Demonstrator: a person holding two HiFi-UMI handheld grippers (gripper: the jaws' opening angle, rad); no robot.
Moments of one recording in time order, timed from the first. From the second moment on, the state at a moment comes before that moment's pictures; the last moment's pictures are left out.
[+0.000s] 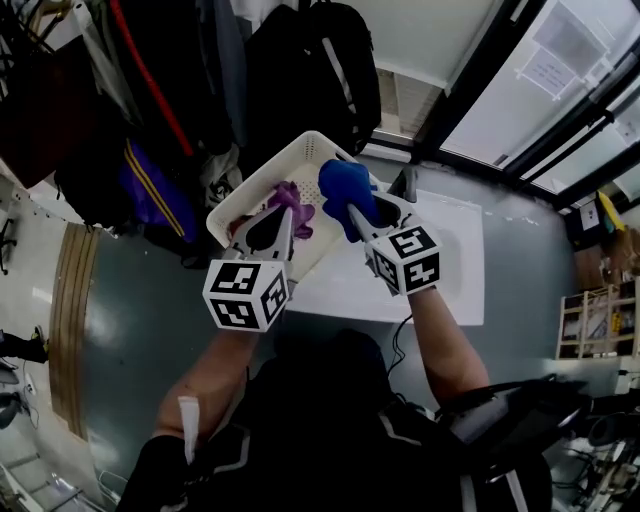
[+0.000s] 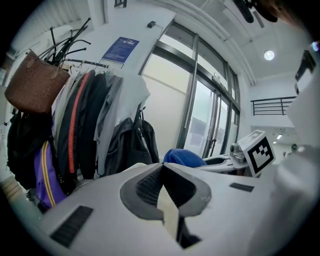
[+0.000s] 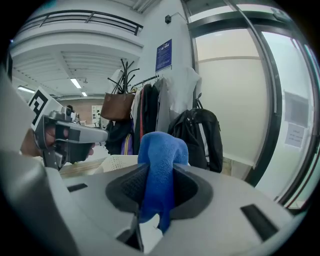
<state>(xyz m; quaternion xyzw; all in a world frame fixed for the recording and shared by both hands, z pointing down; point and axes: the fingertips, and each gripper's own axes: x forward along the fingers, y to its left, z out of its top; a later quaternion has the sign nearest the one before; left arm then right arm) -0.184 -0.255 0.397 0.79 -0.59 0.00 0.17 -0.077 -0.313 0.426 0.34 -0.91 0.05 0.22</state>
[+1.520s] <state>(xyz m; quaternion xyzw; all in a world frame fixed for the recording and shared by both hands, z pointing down) -0.243 -0.361 0.519 0.70 -0.65 0.08 0.28 -0.178 -0.449 0.621 0.24 -0.85 0.15 0.44</state>
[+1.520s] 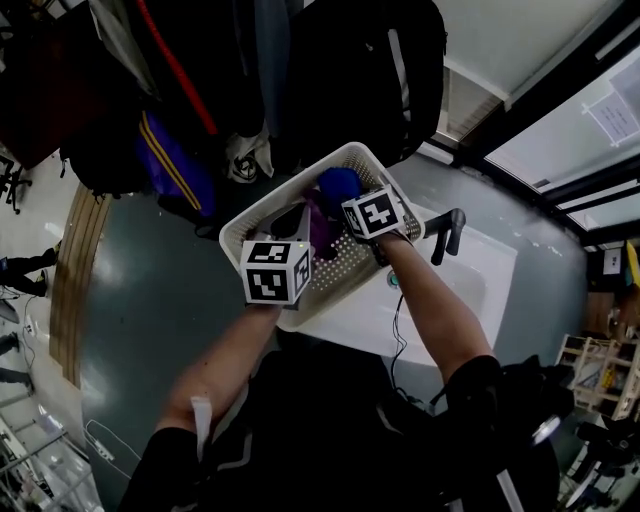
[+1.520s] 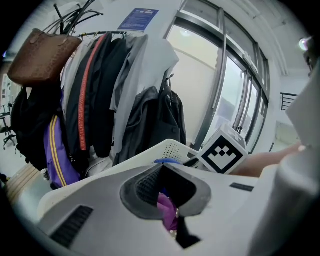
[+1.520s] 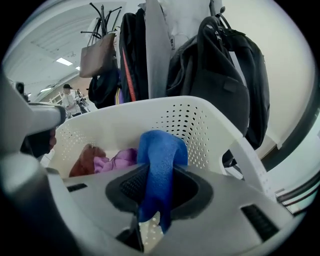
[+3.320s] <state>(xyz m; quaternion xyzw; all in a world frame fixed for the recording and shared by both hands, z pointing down) -0.245 -0.297 0.467 0.74 -0.63 0.03 0.23 -0.162 -0.422 0.504 0.31 -0.89 0.13 0.31</state>
